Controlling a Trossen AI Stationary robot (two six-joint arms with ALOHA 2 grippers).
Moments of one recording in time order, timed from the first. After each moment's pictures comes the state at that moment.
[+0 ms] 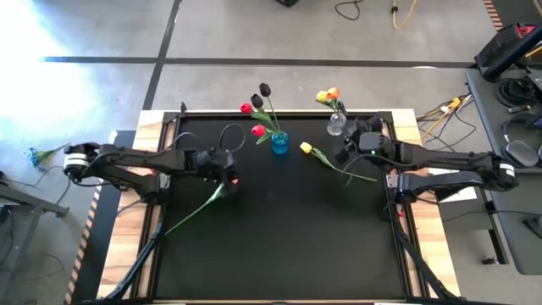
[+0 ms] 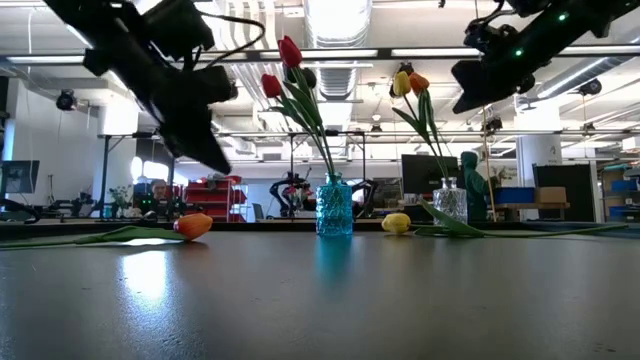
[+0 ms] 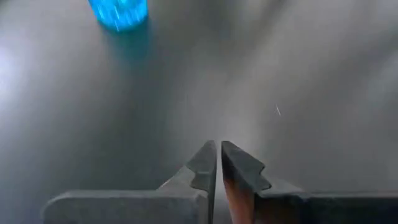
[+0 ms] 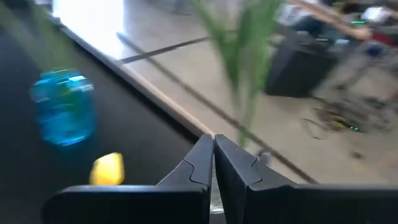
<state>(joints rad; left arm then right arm) 0.15 1.21 0.61 -0.22 -0.06 -0.22 -0.25 0.89 0.61 -0.23 0.69 0.04</state>
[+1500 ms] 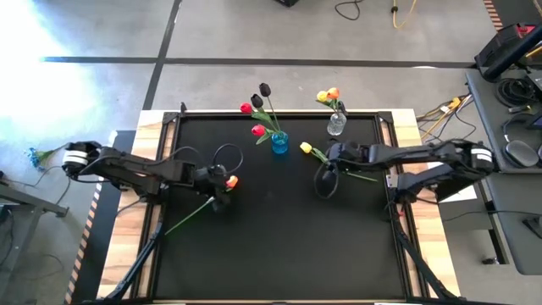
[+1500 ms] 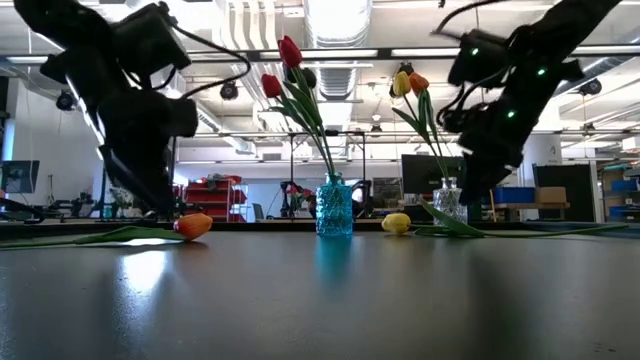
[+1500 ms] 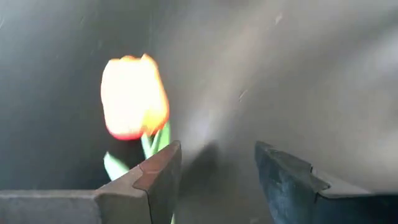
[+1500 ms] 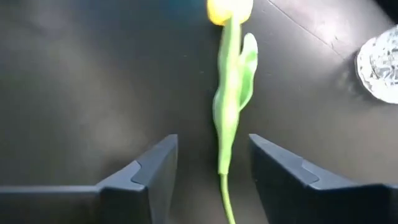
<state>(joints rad) 0.00 1.19 0.50 -0.31 -0.04 -0.57 -0.27 1.27 0.59 -0.38 0.23 0.25</state>
